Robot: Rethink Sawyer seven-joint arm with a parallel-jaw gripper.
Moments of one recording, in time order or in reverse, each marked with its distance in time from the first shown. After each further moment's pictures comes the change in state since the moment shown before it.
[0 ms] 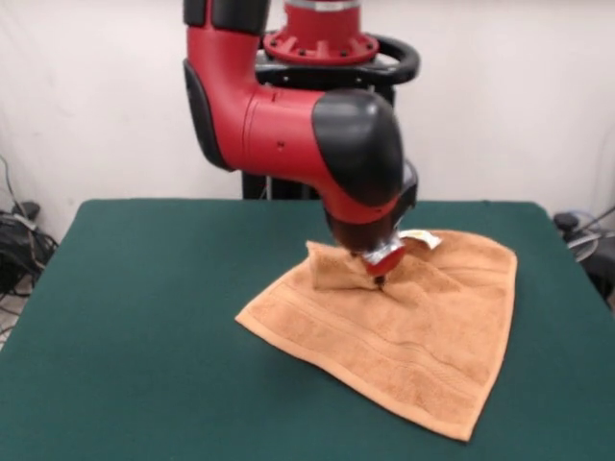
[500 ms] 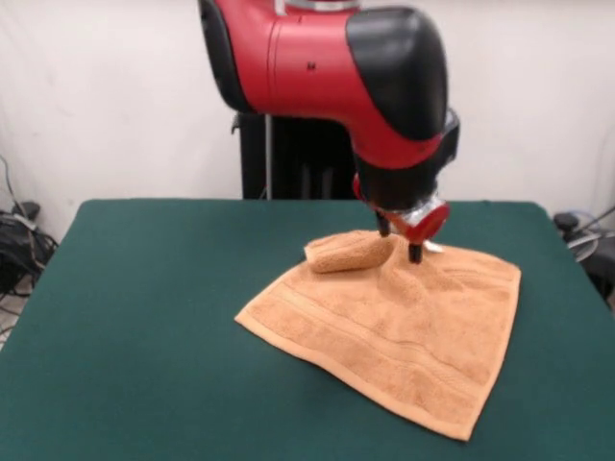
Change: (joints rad) arm 0.000 -0.164 0.064 0.044 0.000 0.012 0.000
